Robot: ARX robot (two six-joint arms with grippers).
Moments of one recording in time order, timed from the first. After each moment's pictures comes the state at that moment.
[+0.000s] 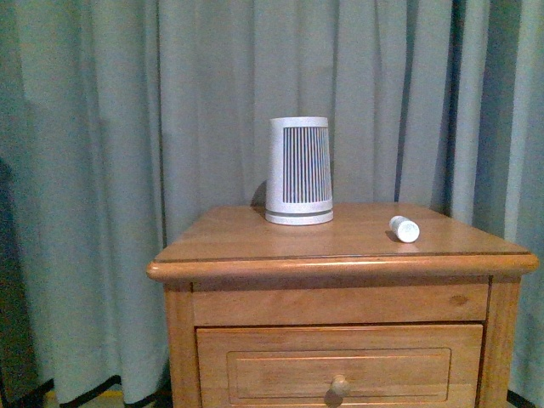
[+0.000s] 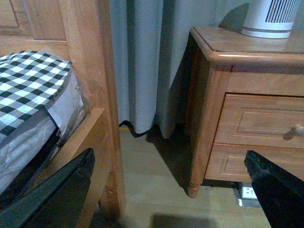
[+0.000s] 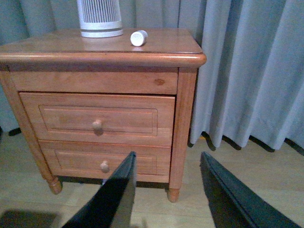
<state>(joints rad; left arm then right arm) 0.00 0.00 0.01 -0.01 0.00 0.00 0.01 0.01 0.01 0.00 0.00 0.01</state>
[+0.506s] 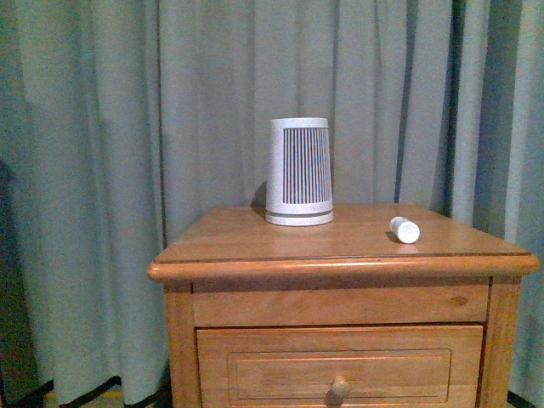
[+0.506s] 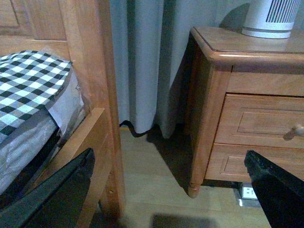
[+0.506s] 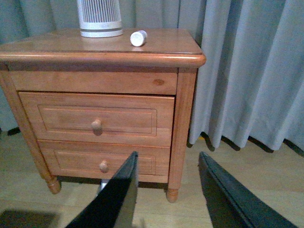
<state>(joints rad) 0.00 0.00 0.01 -0.01 0.00 0.00 0.00 0.01 0.01 0.00 0.00 0.00</state>
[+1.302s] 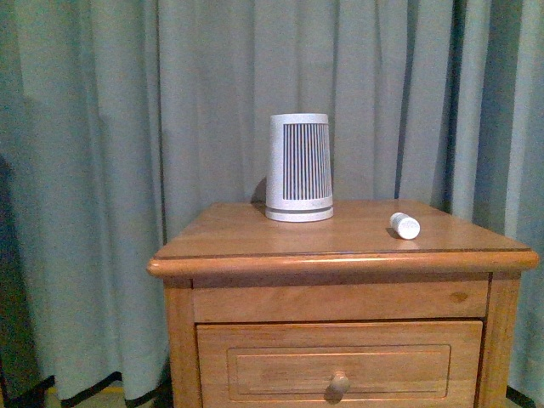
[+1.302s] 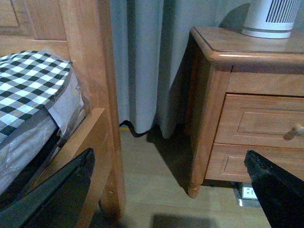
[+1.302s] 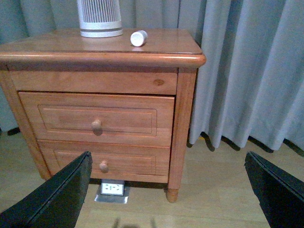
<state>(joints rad) 0.00 0.00 0.01 -0.01 0.00 0.00 0.00 0.01 0.01 0.00 0.00 0.00</state>
